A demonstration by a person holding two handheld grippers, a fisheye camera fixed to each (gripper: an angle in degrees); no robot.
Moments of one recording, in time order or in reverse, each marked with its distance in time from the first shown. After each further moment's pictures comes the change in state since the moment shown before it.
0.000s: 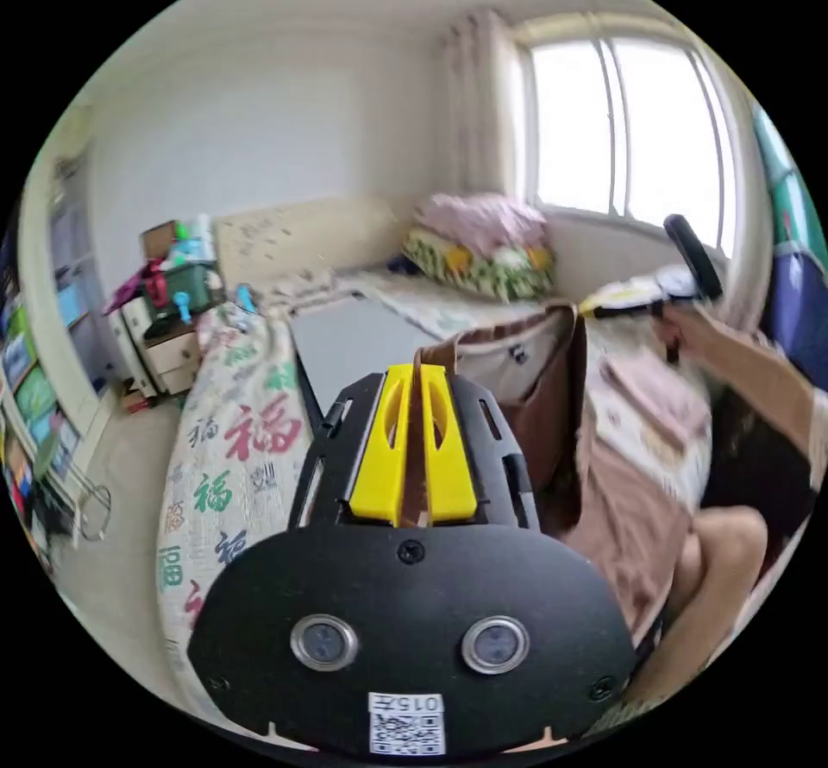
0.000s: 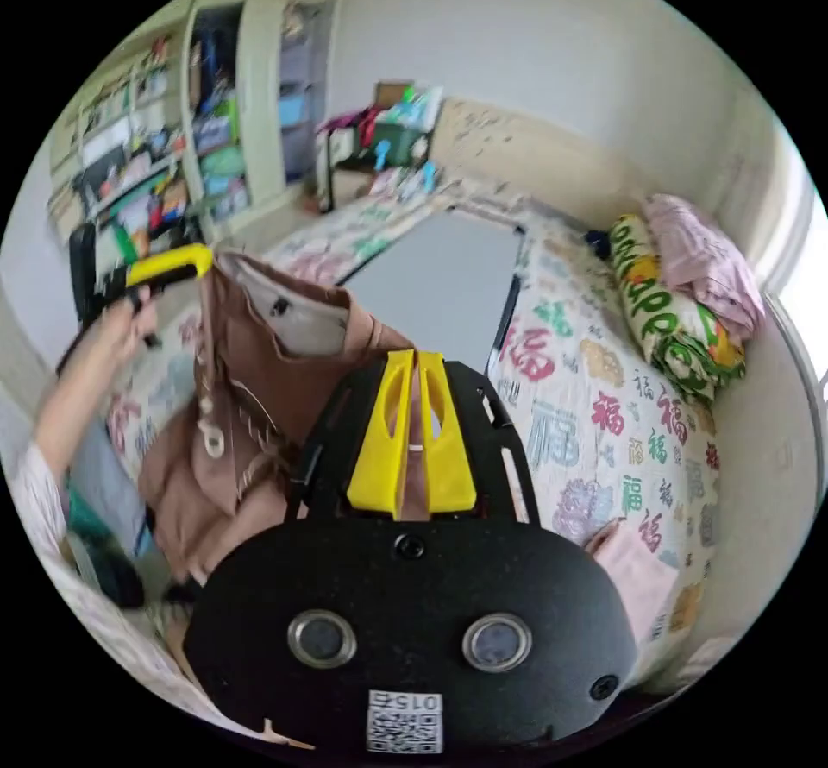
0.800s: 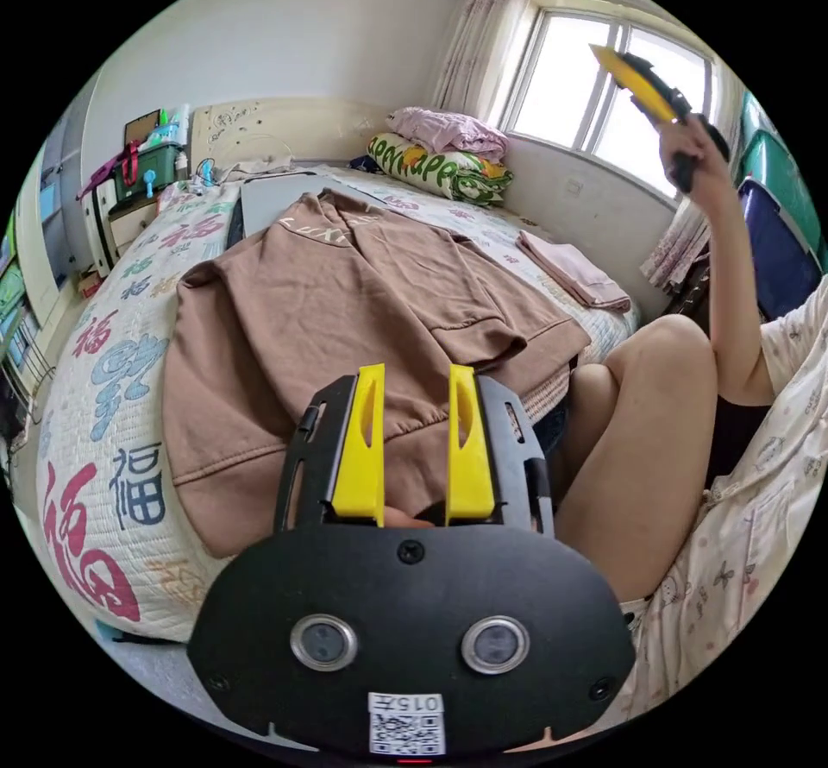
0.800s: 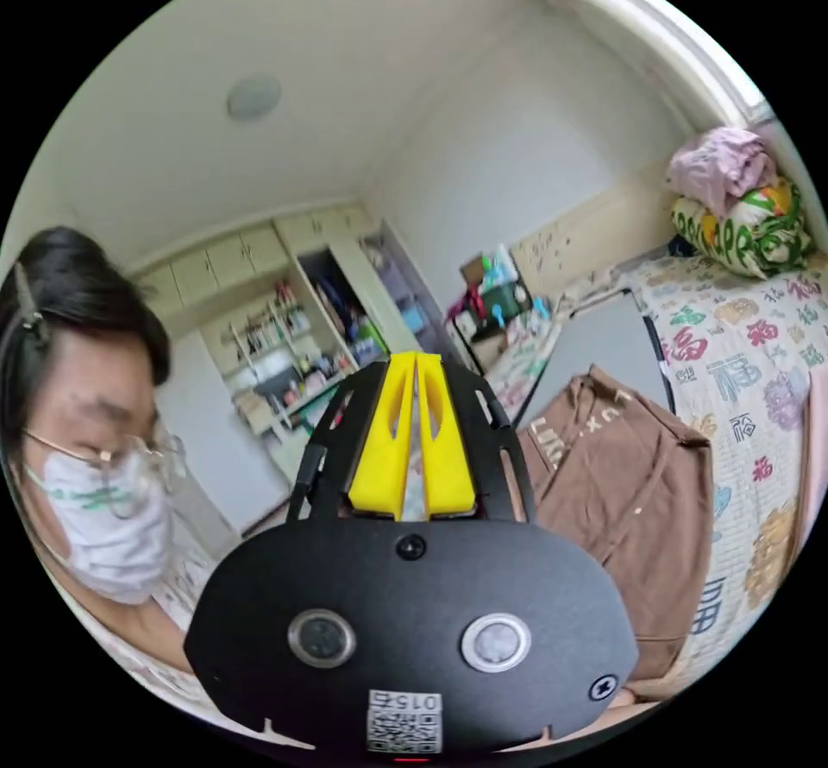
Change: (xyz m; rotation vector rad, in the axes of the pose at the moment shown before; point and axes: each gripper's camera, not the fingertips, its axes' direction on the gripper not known) left arm 0.199 0.435 -0.111 -0.375 0.174 -0.028; right arm -0.077 0.293 -0.237 0.644 -0.655 0.347
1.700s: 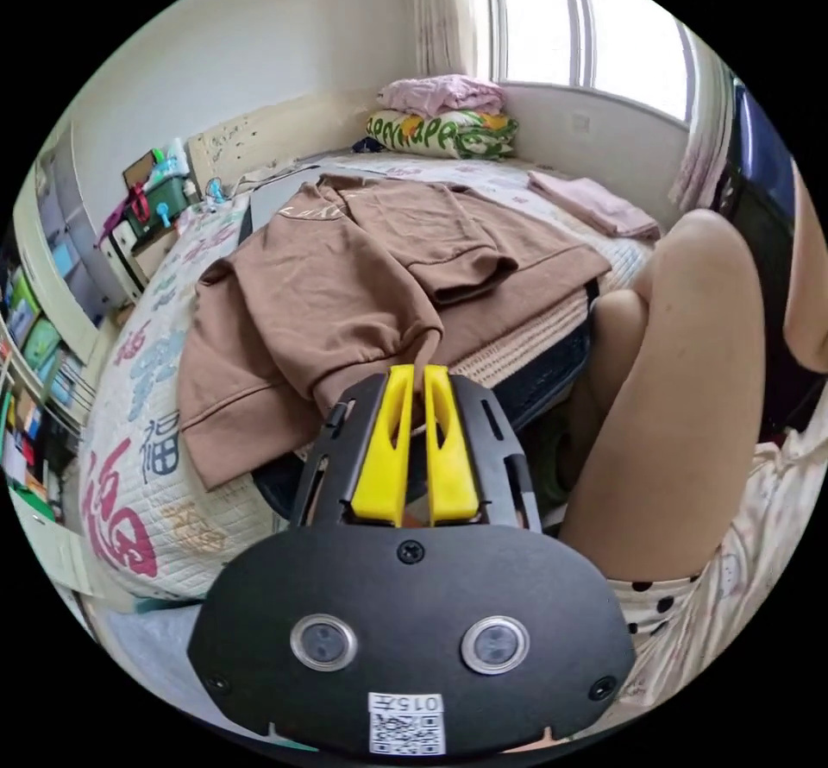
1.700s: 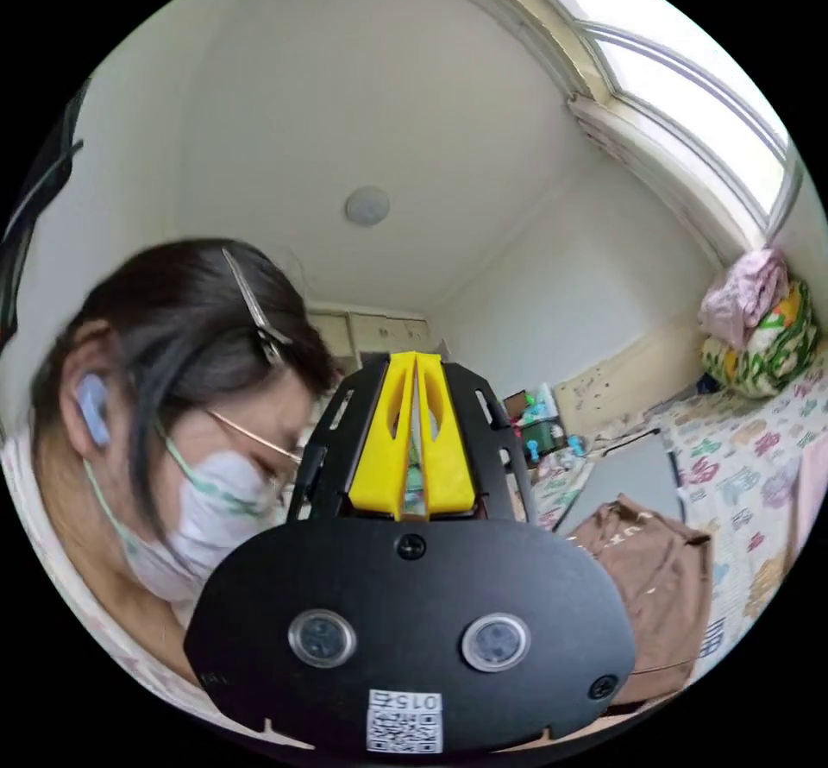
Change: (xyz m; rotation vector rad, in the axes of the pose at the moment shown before) left arm 0.105 -0.002 0.031 -0.066 -0.120 0.076; right arm -0.139 0.068 -0.116 0.399 -0.104 -0.258
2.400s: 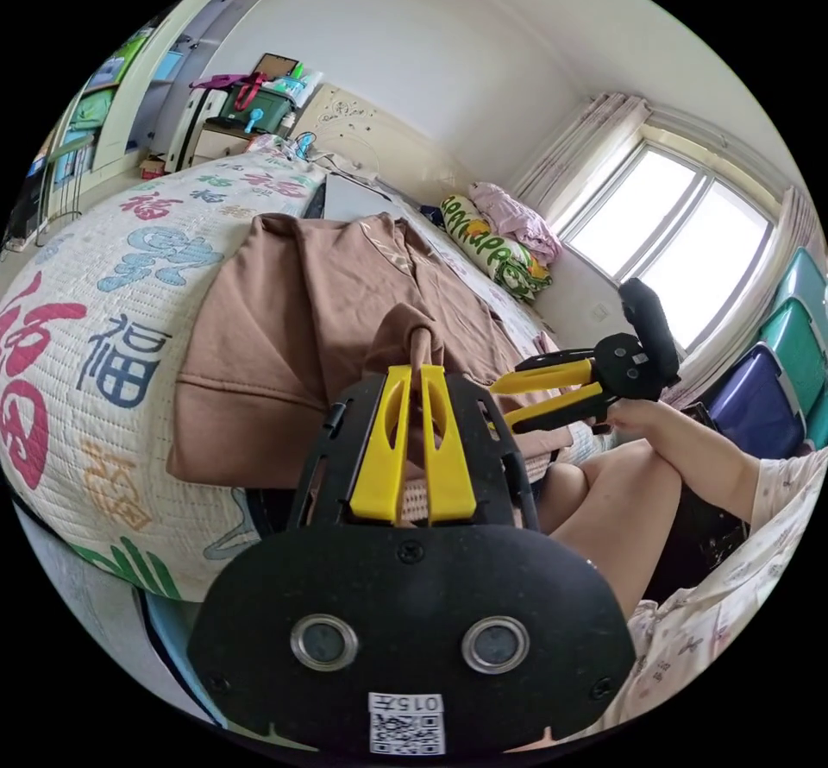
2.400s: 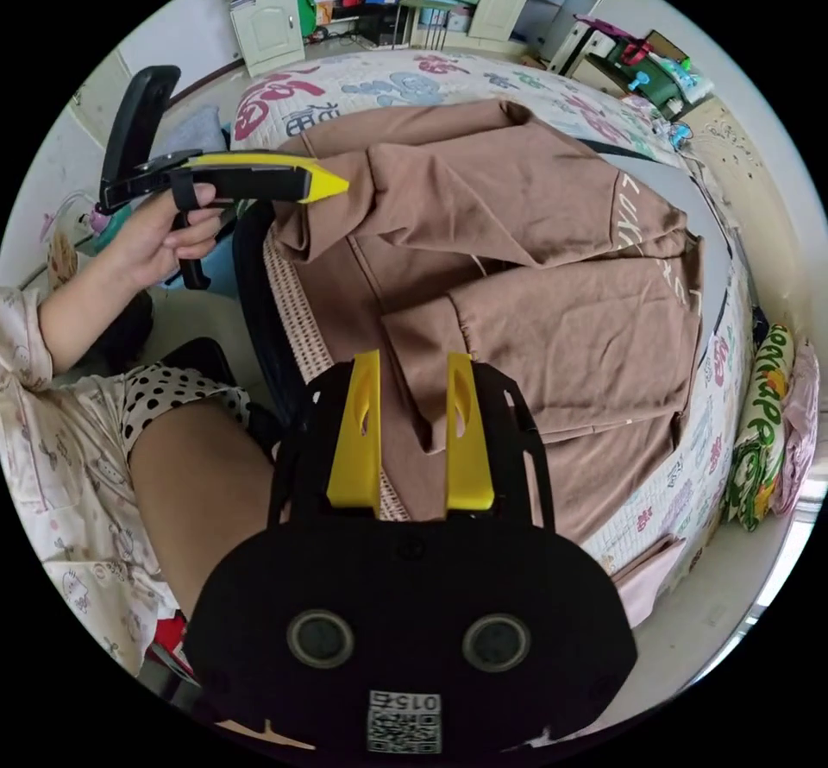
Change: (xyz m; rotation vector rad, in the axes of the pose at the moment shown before) left arm -0.066 -0.091 -0.048 0.232 0.207 -0.507; right arm 0.115 0.353 0.352 -1.795 0.067 -0.494
